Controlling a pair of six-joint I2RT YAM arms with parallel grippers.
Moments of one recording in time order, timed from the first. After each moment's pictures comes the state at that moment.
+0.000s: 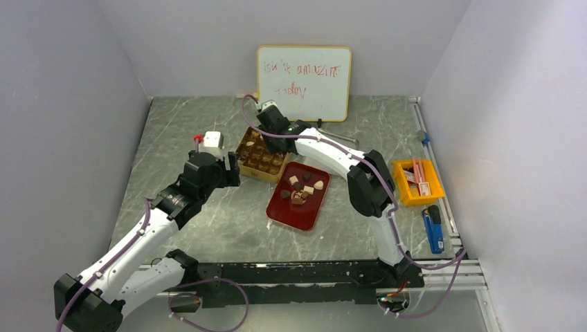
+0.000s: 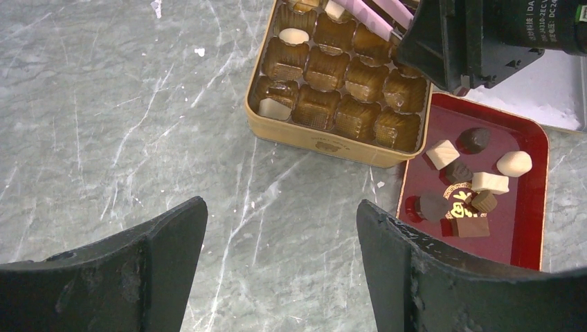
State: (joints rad) left arm -0.52 0.89 0.74 -0.34 -0.31 -0.33; right arm 0.77 2.15 1.87 -0.56 0.25 0.23
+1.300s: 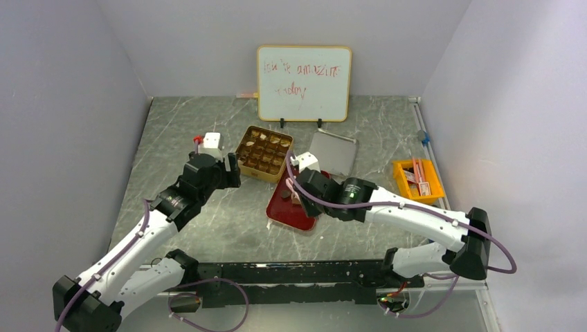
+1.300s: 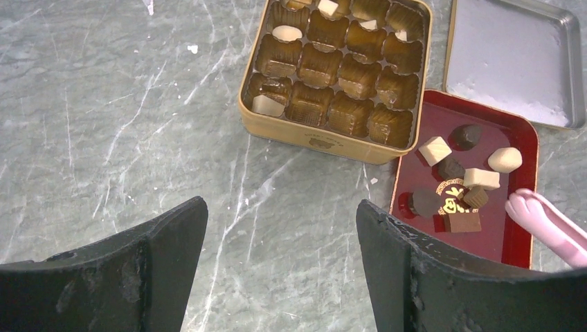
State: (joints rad) left arm -0.53 0.87 0.73 -0.34 -0.30 -0.35; right arm 1.11 1.28 1.14 -0.77 0.36 0.49
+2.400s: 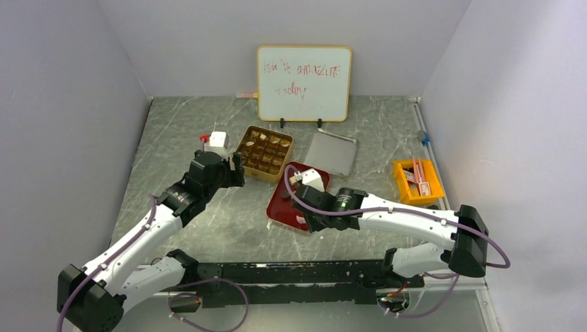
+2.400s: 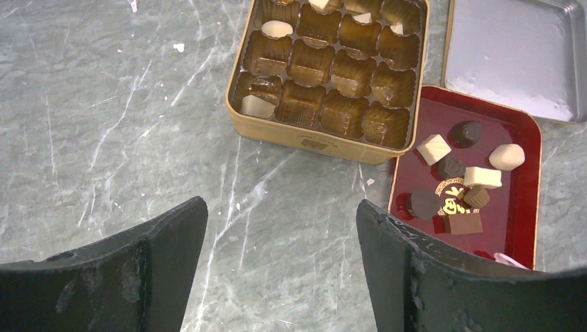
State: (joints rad) left arm -0.54 0.94 0.73 -0.30 -0.29 -0.34; right arm 1.17 1.29 1.01 -0.85 0.36 0.66
